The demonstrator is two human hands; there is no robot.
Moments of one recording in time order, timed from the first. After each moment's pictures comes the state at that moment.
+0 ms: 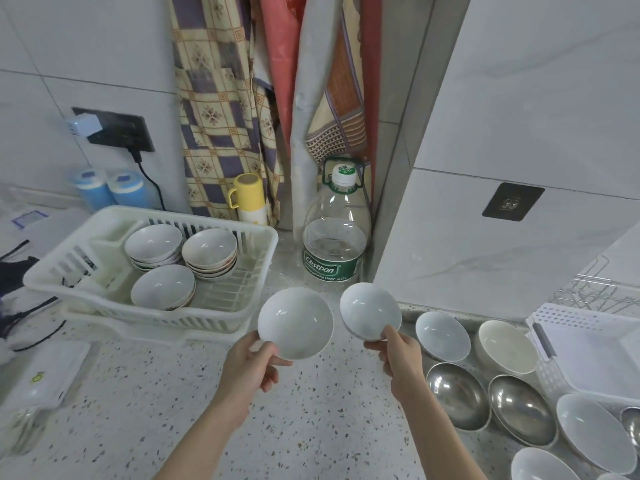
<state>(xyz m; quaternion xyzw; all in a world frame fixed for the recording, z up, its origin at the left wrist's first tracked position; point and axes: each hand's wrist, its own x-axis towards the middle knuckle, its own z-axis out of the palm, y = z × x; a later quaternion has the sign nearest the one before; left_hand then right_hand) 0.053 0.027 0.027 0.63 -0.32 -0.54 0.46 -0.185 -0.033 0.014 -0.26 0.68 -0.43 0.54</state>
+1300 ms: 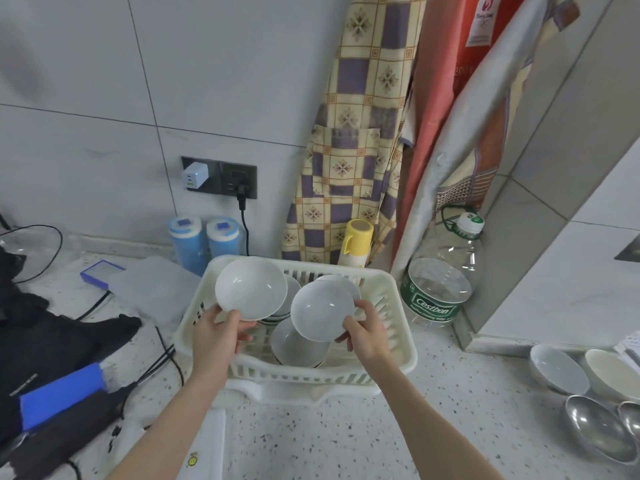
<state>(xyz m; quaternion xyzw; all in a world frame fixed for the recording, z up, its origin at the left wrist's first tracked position) 0.408 -0.068 0.042 0.61 -0.31 -0.43 0.58 0.164 -0.085 0.048 -0.50 0.63 -0.41 0.43</state>
